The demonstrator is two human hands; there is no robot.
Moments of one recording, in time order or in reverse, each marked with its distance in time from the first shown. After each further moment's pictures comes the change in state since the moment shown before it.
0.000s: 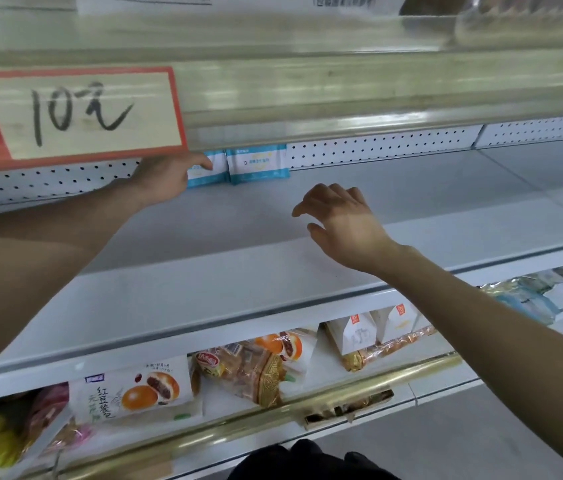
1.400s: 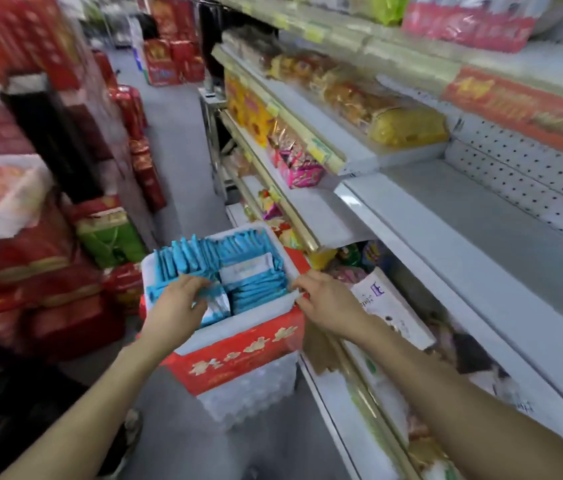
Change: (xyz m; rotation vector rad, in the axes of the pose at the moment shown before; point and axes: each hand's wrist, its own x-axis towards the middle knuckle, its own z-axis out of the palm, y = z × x) left_hand -0.682 0.213 -0.074 0.014 0.330 -1.525; right_hand -0.087 -0.425 0.040 0.664 -0.565 -1.114
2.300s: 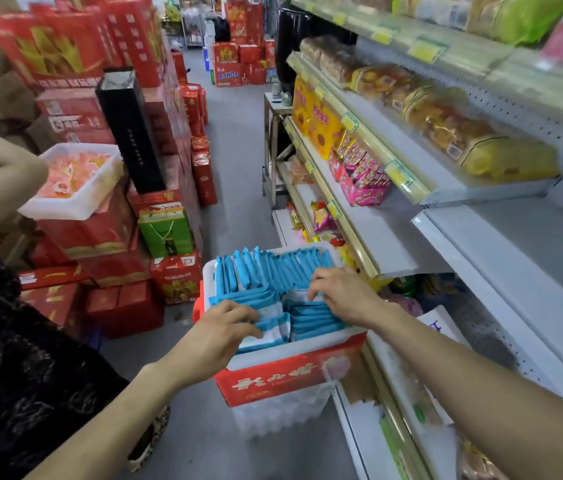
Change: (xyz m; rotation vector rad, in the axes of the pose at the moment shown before) left_hand -0.020 -0.058 -0.027 0.164 -0.094 0.420; right_hand 0.127 -0.046 0.017 -0.317 -0.165 -0.341
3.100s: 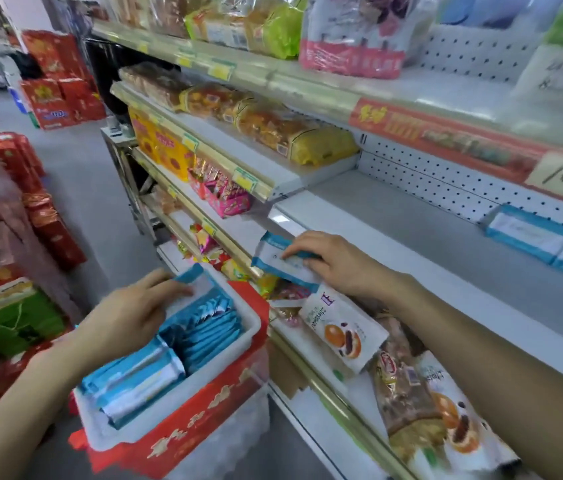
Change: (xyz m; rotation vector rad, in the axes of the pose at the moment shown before) left_hand 0.134 0.042 -0.075 0.020 -0.090 0.199; right_hand -0.173 0.067 -0.111 0.353 0.301 0.306
